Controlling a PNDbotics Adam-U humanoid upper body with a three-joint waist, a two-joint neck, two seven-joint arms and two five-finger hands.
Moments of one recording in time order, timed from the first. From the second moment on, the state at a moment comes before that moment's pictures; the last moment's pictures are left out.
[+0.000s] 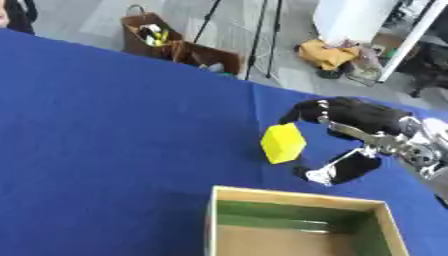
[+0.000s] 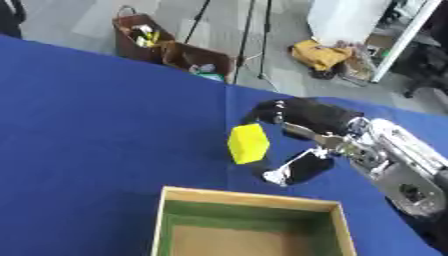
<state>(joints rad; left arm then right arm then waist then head) -0.39 0.16 -0.01 -1.98 -0.14 -0.28 0.29 -0.58 -1.10 0.04 -1.80 0.51 -0.14 0.44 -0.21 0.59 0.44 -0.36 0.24</state>
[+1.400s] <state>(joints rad) -0.40 0.13 -0.01 -1.98 -0.15 -0.26 0.29 -0.61 -1.07 0.04 -1.83 0.49 -0.09 0.51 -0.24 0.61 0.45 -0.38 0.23</state>
